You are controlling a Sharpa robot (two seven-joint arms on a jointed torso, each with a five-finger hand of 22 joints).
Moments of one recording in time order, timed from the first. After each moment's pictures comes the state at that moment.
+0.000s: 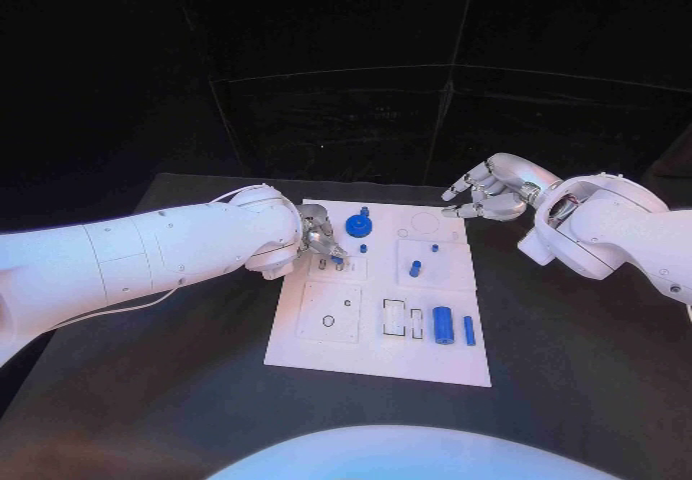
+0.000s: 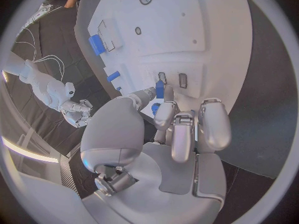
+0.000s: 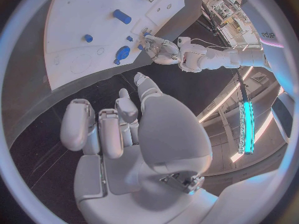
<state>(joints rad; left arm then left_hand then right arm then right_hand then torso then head) 1.29 -0.61 -0.18 1.33 -0.99 -0.04 -0.51 1.12 -0.10 0.60 0.09 0.14 0.88 0.05 0.68 0.55 1.35 -0.03 1.24 1.12 1.47 -0.08 1.57 1.31 0.09 1.40 0.03 1.35 1.23 1.26 -0.91 -0.03 1.52 -1.05 -0.26 -0.05 1.36 -0.07 0.02 0.09 0.36 0.97 0.14 0.12 0.07 1.33 0.05 1.11 1.17 1.47 -0.02 1.45 1.31 0.08 1.38 0.09 1.38 1.15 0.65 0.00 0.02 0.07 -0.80</state>
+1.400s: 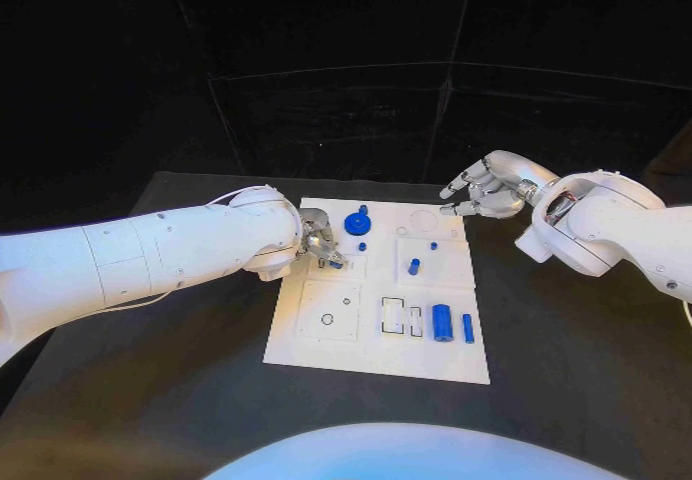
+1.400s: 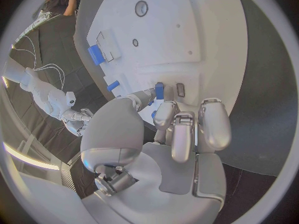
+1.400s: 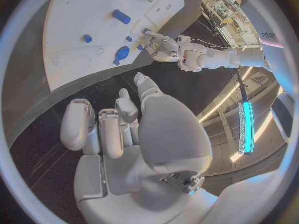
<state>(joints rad) 1.28 -0.61 -0.18 1.34 -1.03 0.03 -0.51 1.12 -0.10 0.61 0.10 0.17 0.88 0.05 0.70 0.56 1.35 -0.02 1.24 1.12 1.47 -0.08 1.57 1.31 0.09 1.40 0.03 1.35 1.22 1.26 -0.90 -0.03 1.52 -1.05 -0.26 -0.05 1.36 -0.07 0.02 0.09 0.36 0.97 0.14 0.12 0.07 1.33 0.05 1.11 1.16 1.47 -0.02 1.45 1.31 0.08 1.38 0.09 1.37 1.15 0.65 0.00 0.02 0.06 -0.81</state>
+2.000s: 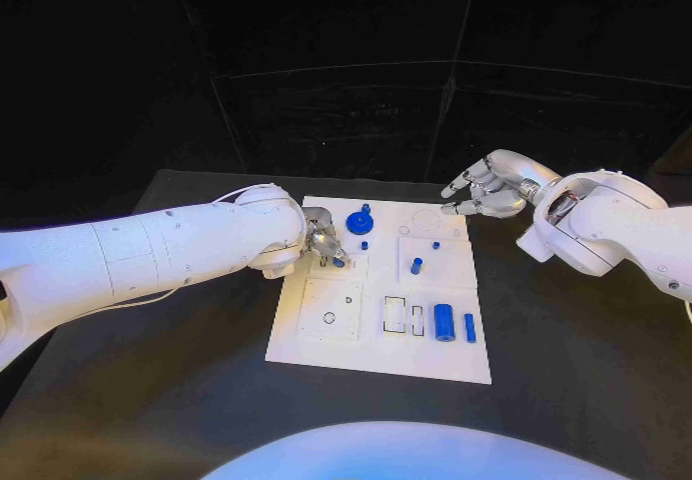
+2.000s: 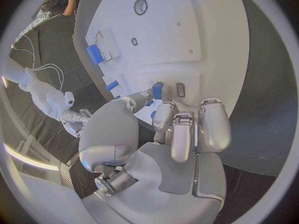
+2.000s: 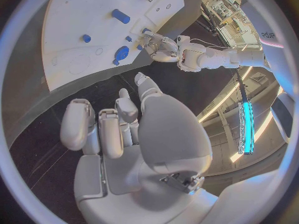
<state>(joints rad) 1.28 -0.60 -0.18 1.32 -1.03 0.03 -0.51 0.96 -0.09 0.69 0.04 0.17 0.91 0.03 0.71 0.56 1.37 -0.04 1.26 1.14 1.47 -0.09 1.57 1.31 0.09 1.40 0.02 1.36 1.24 1.26 -0.90 -0.03 1.51 -1.05 -0.26 -0.05 1.36 -0.07 0.01 0.10 0.34 0.97 0.14 0.12 0.07 1.33 0.05 1.11 1.16 1.47 -0.02 1.45 1.31 0.08 1.38 0.09 1.37 1.14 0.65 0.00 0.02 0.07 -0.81</state>
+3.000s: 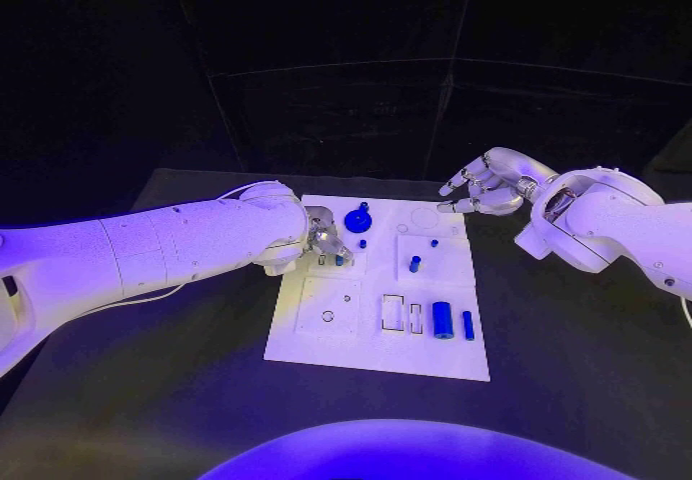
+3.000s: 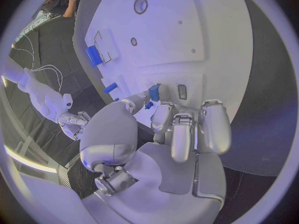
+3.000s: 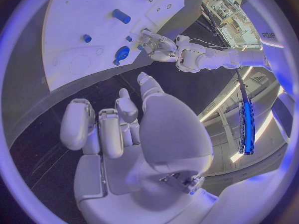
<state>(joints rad) 1.28 -0.56 -0.18 1.28 -1.02 0.07 -0.52 0.88 -0.10 0.57 0.09 0.17 0.94 0.02 0.71 0.56 1.38 -0.05 1.28 1.16 1.47 -0.09 1.57 1.31 0.08 1.42 0.01 1.37 1.27 1.26 -0.89 -0.03 1.51 -1.05 -0.26 -0.05 1.33 -0.09 -0.03 0.13 0.36 0.97 0.14 0.12 0.07 1.33 0.05 1.11 1.16 1.47 -0.02 1.45 1.31 0.08 1.38 0.09 1.37 1.14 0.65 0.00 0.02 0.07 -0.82</state>
